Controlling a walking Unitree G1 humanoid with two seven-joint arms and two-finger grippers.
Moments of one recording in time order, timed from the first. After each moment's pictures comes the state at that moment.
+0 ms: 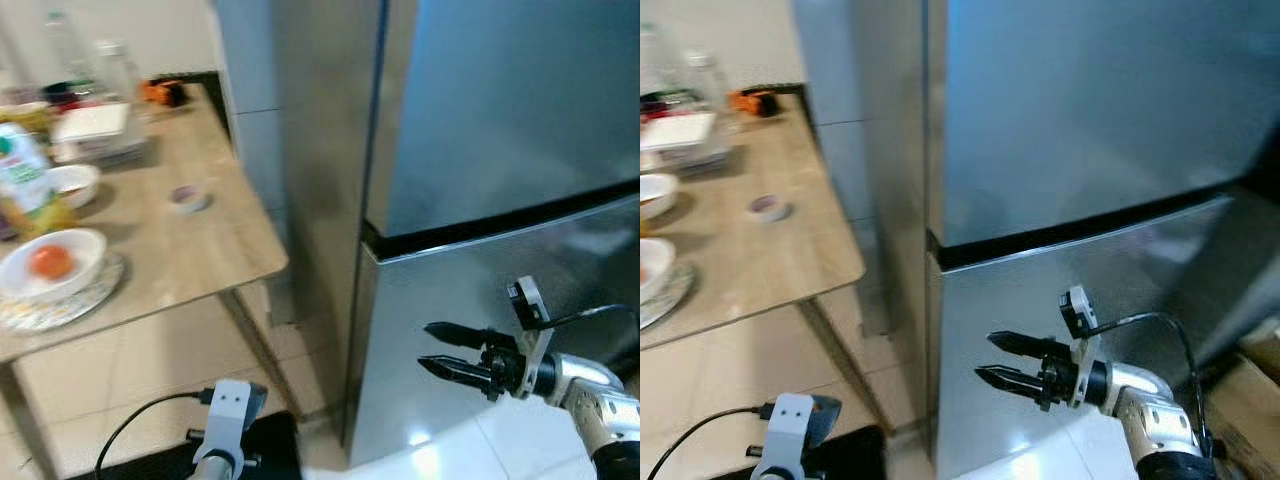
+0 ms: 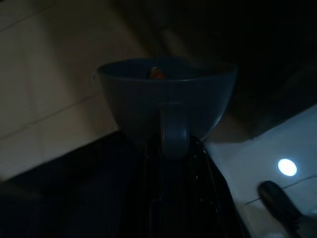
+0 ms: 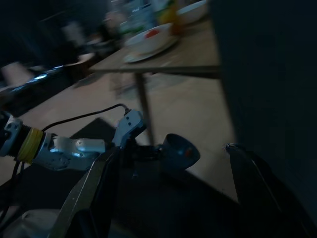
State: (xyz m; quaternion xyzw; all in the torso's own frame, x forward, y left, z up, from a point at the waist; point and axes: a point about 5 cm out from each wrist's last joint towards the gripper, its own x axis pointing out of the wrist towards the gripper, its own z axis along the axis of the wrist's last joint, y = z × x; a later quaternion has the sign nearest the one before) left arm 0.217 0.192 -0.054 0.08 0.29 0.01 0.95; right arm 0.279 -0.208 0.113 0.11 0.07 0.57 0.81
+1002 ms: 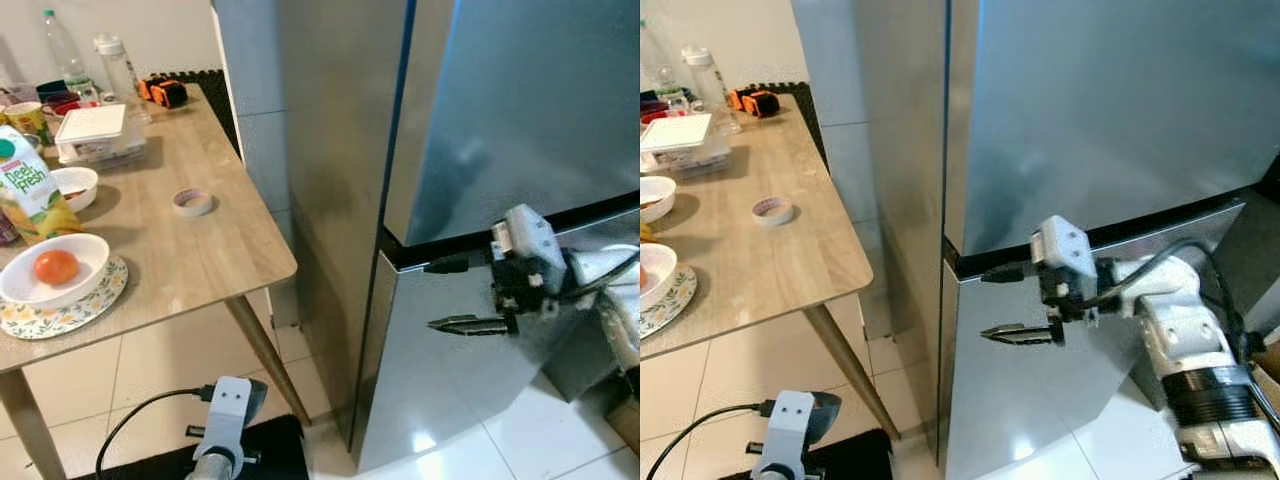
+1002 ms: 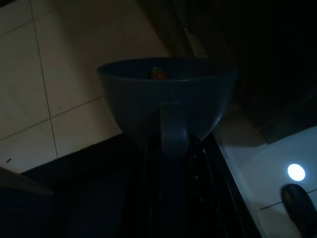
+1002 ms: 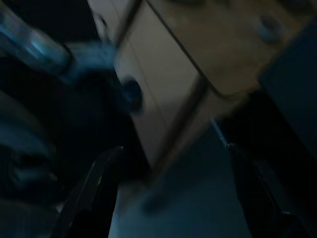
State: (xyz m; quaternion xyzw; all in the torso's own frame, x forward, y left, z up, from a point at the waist) left arm 0.219 0.190 -0.053 0.09 0.29 0.01 0.95; right arm 0.319 -0.194 0.221 -0.29 0.04 0.61 0.74
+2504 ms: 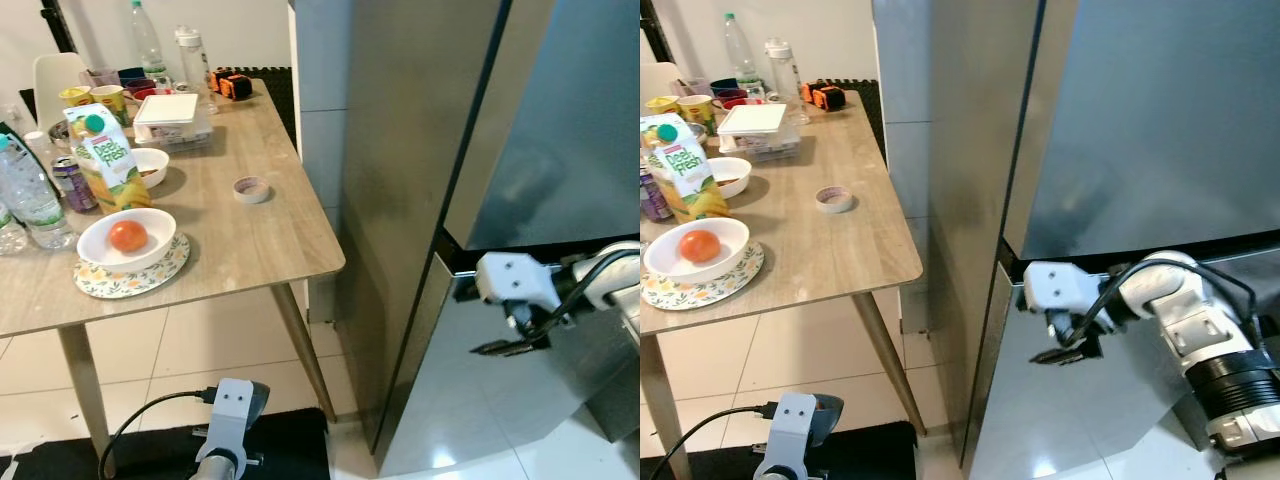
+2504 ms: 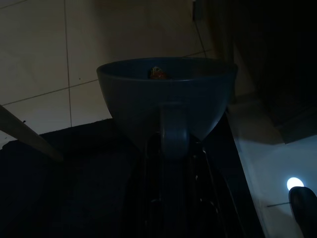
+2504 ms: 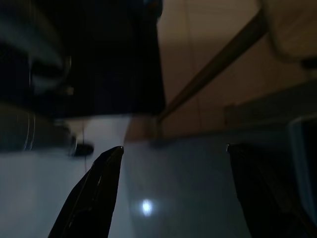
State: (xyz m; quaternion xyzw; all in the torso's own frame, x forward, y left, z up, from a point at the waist) left arm 0.217 0.187 -0.055 0.08 0.29 0.01 0.95; right arm 0.310 -0.221 0.215 -0.39 0.14 0.60 0.68
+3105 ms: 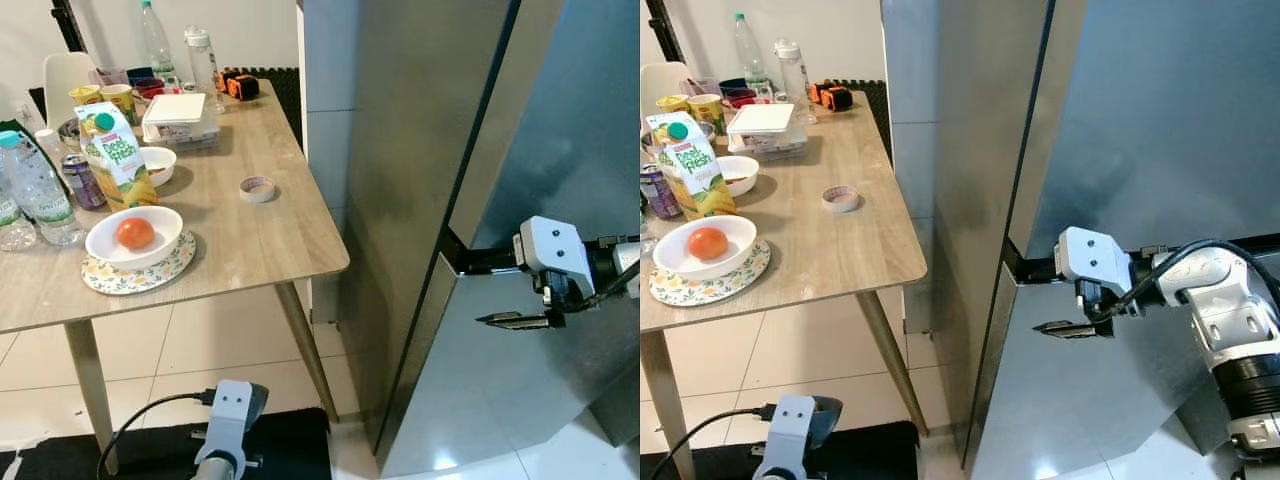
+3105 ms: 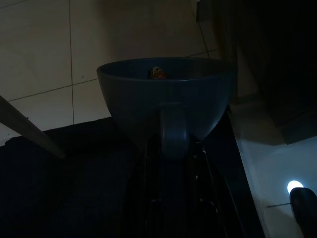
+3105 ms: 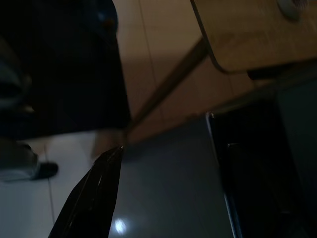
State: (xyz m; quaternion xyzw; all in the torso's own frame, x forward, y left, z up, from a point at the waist) left arm 0.216 0.187 -0.055 0.08 0.29 0.01 0.95; right arm 0.312 -0.243 0.231 -0.42 0.12 0.53 0.73
